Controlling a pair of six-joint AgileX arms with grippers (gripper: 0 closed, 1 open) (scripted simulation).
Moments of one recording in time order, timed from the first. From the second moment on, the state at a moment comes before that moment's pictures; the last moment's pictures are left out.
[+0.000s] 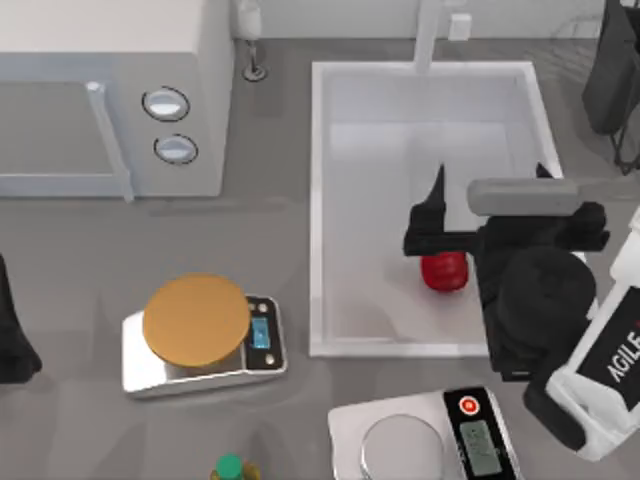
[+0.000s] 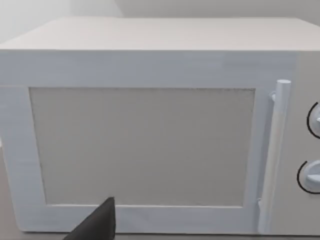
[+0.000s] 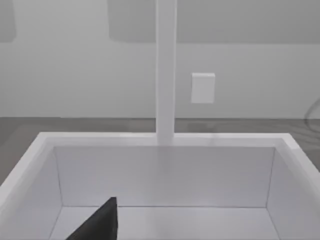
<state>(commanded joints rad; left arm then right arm) 0.00 0.00 0.00 0.00 0.00 0.00 0.62 2.14 0.58 1.54 0.66 0.02</state>
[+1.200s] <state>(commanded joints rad) 0.00 0.00 0.00 0.00 0.00 0.00 0.11 0.33 0.11 0.27 0.12 0.00</state>
